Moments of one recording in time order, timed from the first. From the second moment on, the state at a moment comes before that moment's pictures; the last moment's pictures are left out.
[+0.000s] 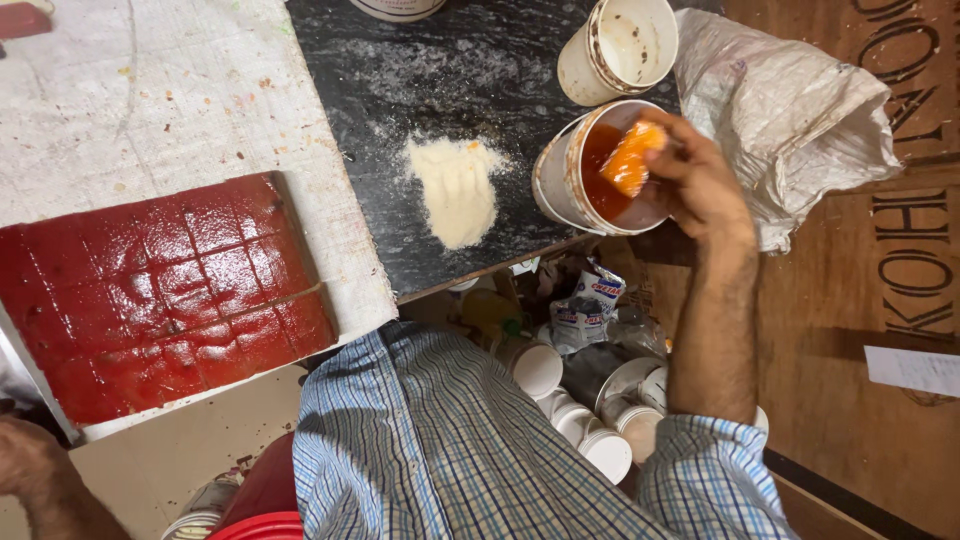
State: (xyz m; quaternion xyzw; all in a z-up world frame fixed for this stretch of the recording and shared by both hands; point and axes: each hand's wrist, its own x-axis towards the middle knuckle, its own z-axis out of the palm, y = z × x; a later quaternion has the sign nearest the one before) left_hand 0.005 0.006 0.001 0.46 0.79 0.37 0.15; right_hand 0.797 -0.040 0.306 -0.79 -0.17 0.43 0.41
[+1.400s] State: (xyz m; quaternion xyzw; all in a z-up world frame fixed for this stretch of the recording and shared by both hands) left_hand 0.007 0.289 0.046 0.04 0.24 0.71 0.66; right_hand 0.831 -0.039 0.195 -0.61 -0.08 0.42 0.67
